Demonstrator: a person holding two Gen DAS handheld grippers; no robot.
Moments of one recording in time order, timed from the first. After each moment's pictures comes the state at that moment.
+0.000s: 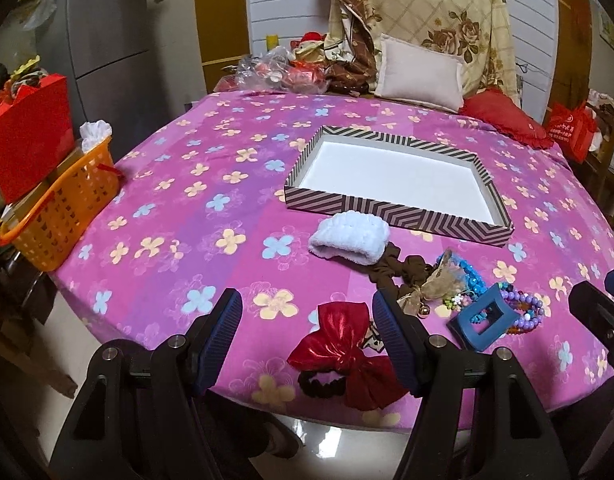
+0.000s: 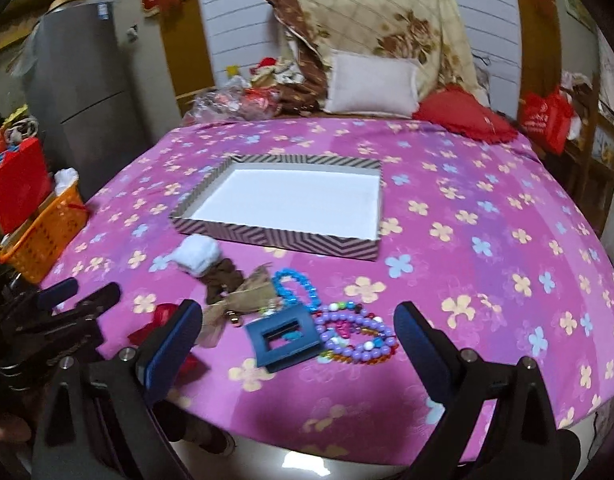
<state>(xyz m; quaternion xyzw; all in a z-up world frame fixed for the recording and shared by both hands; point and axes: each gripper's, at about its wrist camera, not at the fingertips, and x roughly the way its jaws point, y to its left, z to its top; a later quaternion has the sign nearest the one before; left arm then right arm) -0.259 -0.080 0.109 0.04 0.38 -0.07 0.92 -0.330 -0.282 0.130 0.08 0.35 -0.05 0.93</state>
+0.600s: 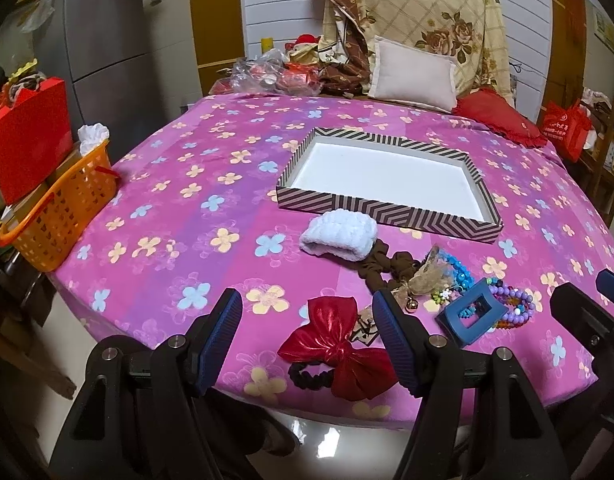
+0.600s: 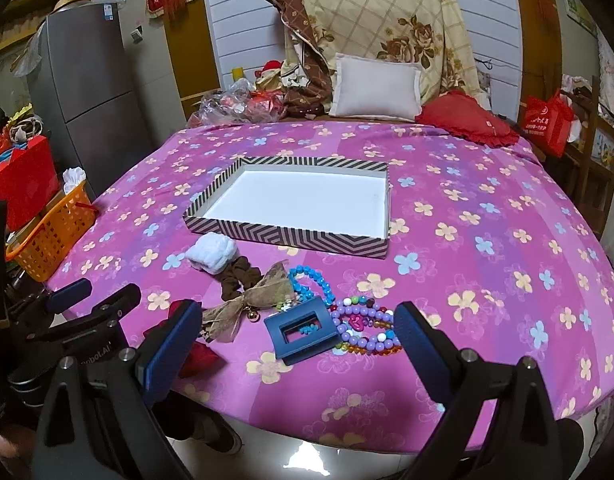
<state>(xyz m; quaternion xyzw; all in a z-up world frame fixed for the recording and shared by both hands) -0.268 -0.087 0.112 0.04 0.38 -0.08 0.92 -0.334 -0.270 0.133 0.07 0.35 -0.05 0.93</state>
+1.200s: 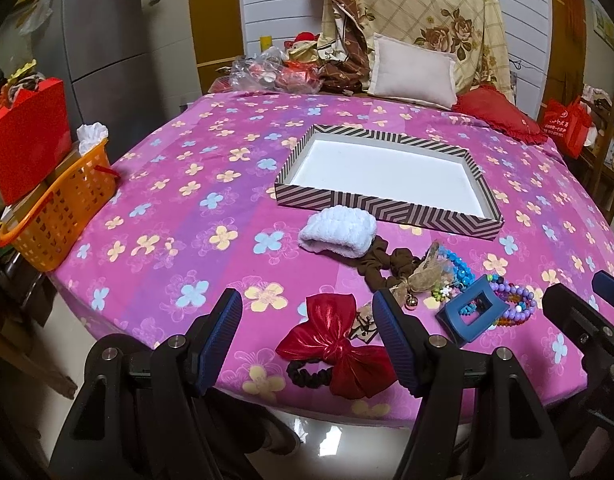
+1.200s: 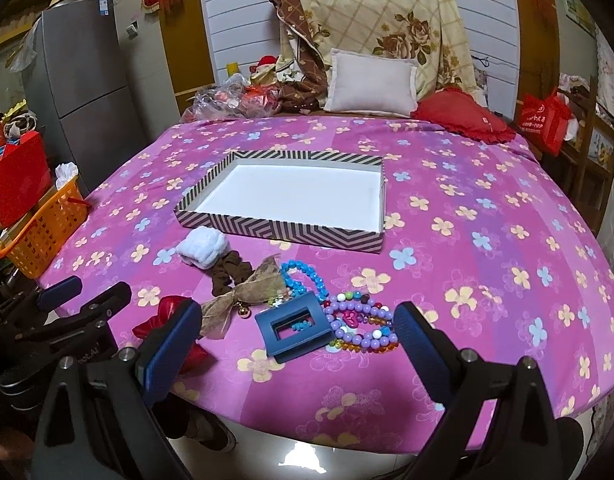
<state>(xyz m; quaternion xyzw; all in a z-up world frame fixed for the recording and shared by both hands) -0.269 -0.087 0.109 0.04 0.39 -0.08 0.92 -0.330 -0.271 0.125 0.08 0.36 -0.06 0.93</state>
